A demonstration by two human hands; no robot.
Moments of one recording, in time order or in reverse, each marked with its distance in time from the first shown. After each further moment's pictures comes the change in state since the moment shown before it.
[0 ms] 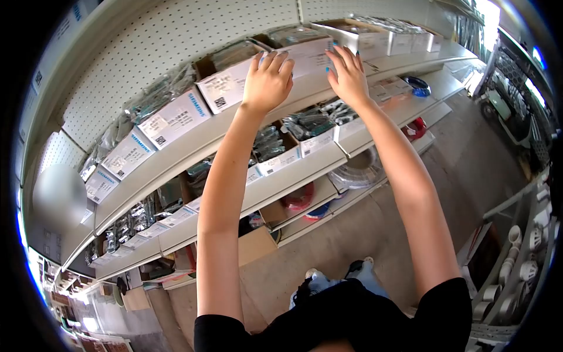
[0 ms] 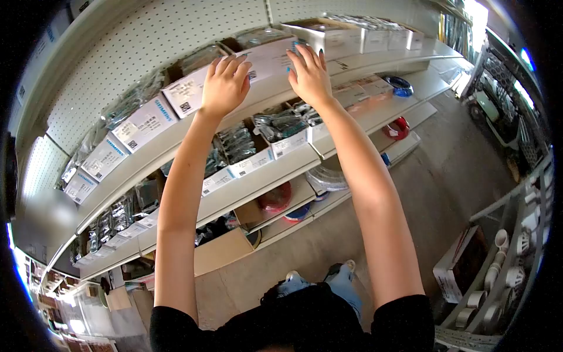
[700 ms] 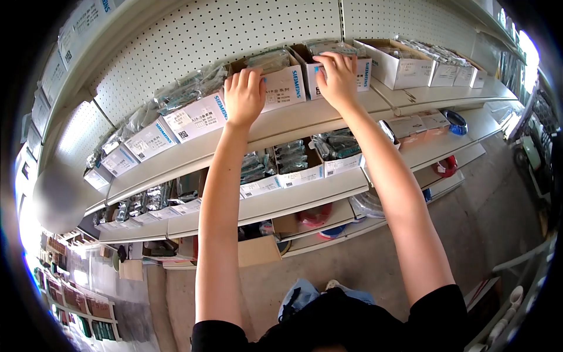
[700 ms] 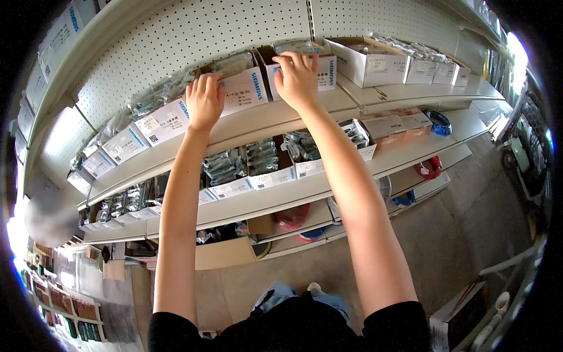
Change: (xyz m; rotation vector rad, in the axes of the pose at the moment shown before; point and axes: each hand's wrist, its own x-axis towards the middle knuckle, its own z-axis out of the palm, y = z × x) left_hand -0.044 -0.064 -0.020 0.237 0.041 -0.274; right_hand 0.060 -0.050 0.071 0.264 0.238 -0.048
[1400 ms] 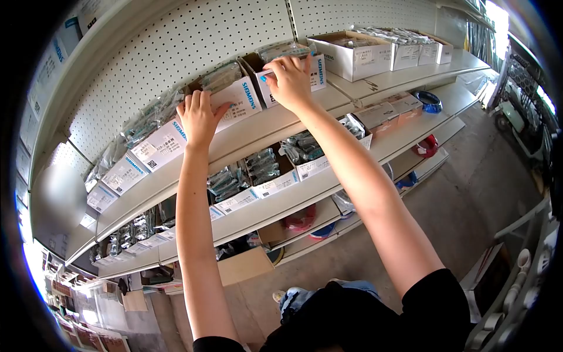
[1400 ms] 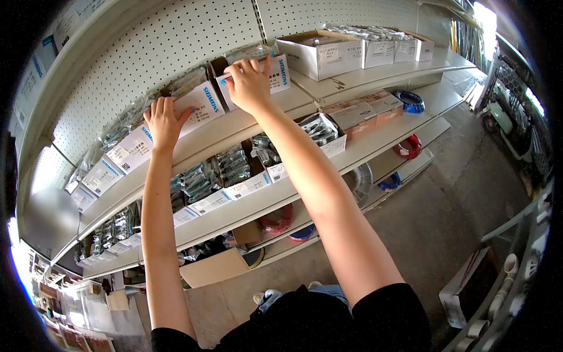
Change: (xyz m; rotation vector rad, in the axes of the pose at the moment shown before) left_hand -0.003 -0.001 0.005 0.135 -0.131 -0.003; right_hand -0.002 0.003 0.002 -0.023 -0.065 0.090
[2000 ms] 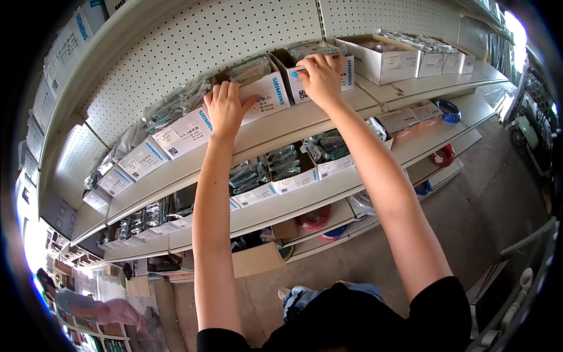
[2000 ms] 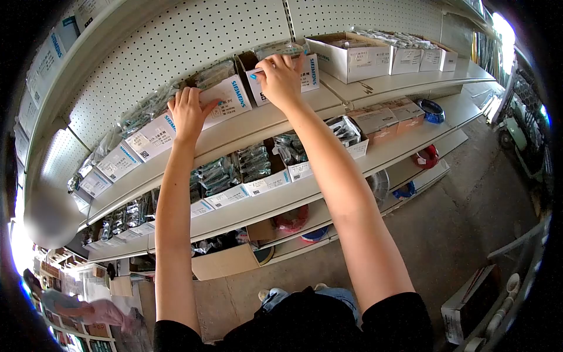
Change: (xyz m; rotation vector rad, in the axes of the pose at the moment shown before) left_hand 0.000 -0.003 0.000 -0.053 0.027 0.003; right_hand 0.002 0.003 0.002 -0.026 0.026 -0.022
